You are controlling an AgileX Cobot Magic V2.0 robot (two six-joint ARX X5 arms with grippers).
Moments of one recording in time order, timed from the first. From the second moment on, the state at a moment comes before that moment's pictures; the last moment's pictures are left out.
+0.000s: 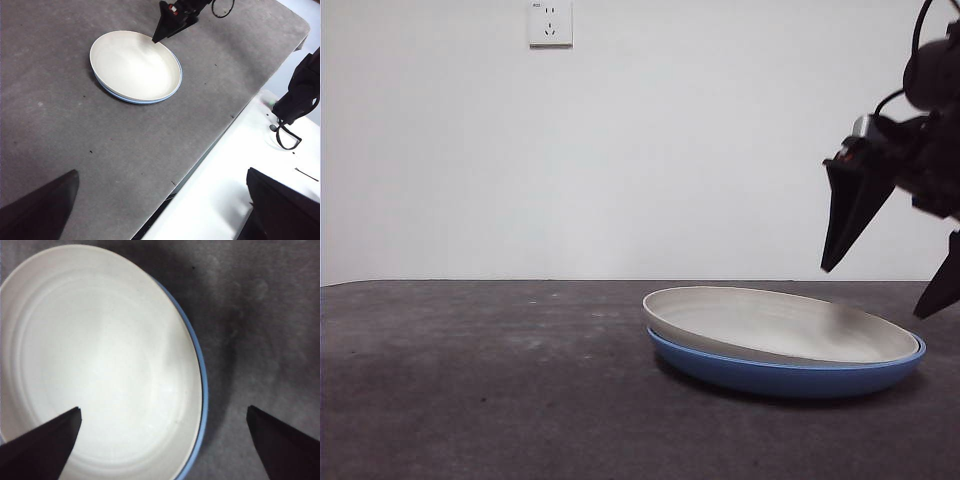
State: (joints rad) left arm -0.62 0.63 1.17 -1.18 0.33 0.00; right arm 0.09 1.60 1.04 -0.66 -0.49 0.07
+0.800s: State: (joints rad) left arm -0.62 0.63 1.17 -1.13 0.33 -0.01; right arm 0.09 1.71 1.04 -0.58 -0.52 0.05
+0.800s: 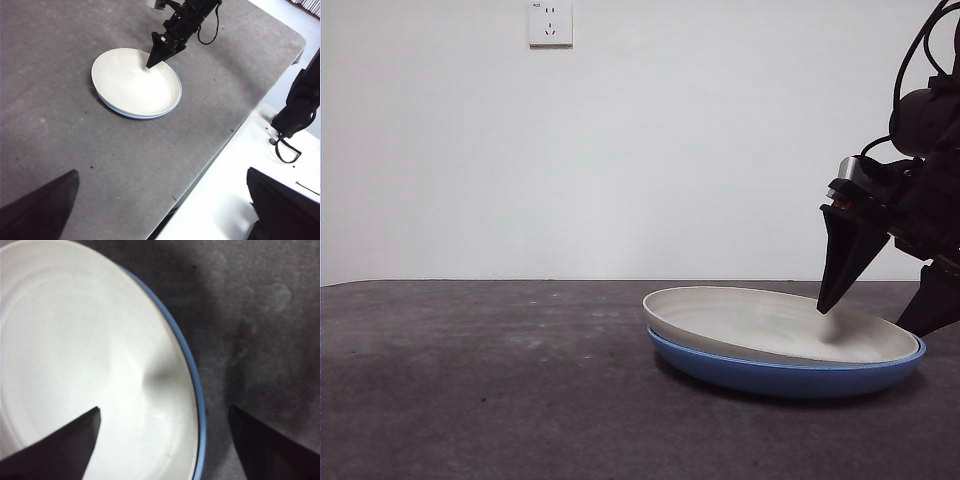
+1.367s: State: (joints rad) left arm -0.62 0.63 1.17 -1.13 0.33 -0.01; right arm 0.09 1.72 1.04 -0.62 -0.44 0.06
